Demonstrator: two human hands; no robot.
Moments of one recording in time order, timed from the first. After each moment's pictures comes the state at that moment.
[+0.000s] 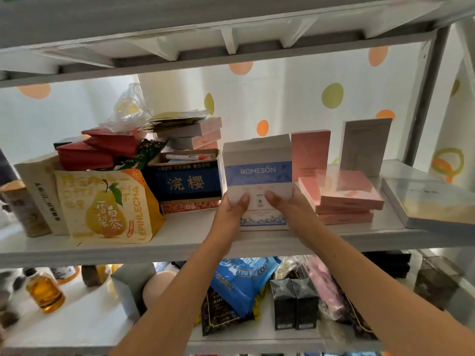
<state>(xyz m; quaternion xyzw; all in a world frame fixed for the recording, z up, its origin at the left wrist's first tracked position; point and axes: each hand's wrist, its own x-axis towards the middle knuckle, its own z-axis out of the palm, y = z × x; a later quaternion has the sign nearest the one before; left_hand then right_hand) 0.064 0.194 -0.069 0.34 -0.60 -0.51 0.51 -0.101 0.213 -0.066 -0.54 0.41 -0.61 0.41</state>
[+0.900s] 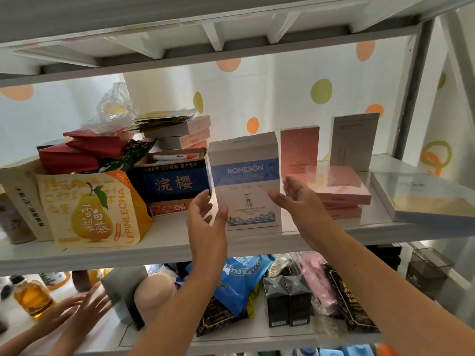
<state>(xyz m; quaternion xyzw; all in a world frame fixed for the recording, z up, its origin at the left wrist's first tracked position) 0.063 0.246 -0.071 0.45 -0.53 -0.32 0.64 -0.118 0.253 -0.048 -0.51 0.44 -0.61 0.42</state>
